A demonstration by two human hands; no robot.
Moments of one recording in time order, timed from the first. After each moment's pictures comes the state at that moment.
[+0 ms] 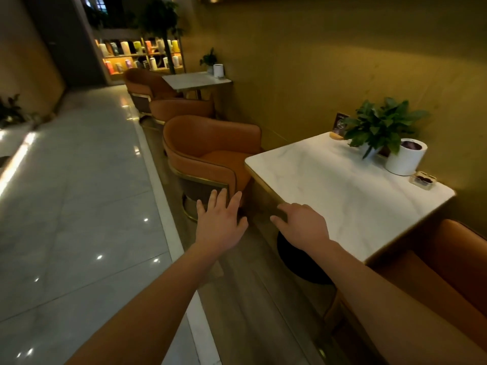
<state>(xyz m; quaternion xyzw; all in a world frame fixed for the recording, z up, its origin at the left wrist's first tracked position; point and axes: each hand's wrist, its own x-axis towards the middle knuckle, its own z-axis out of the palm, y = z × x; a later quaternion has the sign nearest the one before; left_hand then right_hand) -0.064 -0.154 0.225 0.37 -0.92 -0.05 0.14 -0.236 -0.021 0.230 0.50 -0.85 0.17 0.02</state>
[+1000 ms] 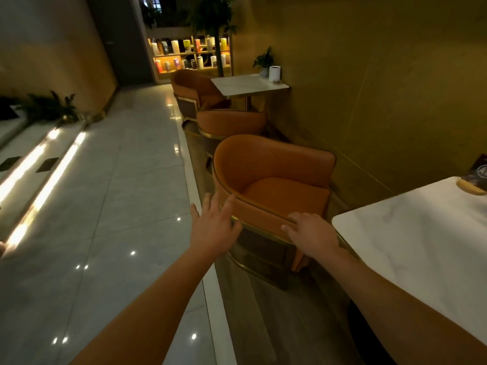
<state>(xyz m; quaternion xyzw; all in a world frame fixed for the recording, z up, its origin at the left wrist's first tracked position) -0.094 -0.661 0.206 0.45 -0.88 -0.03 0.14 -0.324 -0.544 0.183 0.58 -0.81 0.13 -0.01</state>
